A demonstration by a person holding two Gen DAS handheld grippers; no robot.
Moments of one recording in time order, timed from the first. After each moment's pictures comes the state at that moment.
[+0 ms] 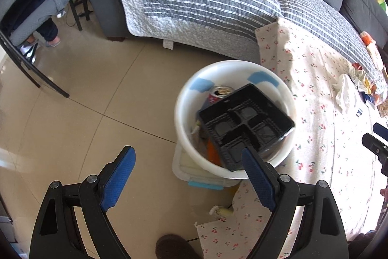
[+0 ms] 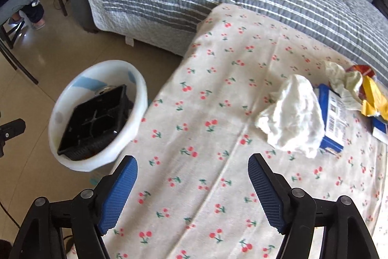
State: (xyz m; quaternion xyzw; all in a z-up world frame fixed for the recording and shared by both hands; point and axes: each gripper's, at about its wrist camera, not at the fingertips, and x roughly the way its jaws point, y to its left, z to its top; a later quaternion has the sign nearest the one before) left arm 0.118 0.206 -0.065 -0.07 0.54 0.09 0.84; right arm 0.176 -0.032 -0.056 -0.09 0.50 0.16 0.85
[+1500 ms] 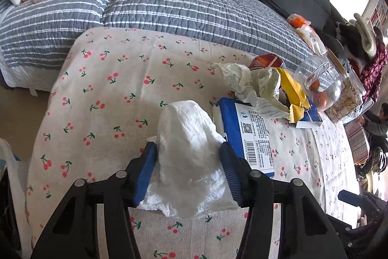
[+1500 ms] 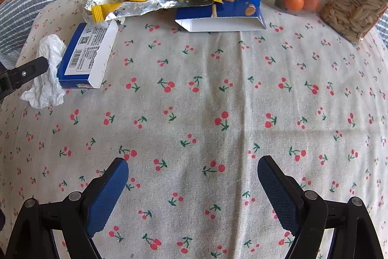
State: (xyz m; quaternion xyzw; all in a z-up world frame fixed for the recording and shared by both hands) left arm 0.281 -0.083 -0.104 -0.10 0.47 -0.11 0.87; right arm 0.183 -0.299 -0.091 0.04 0.56 0.00 0.83
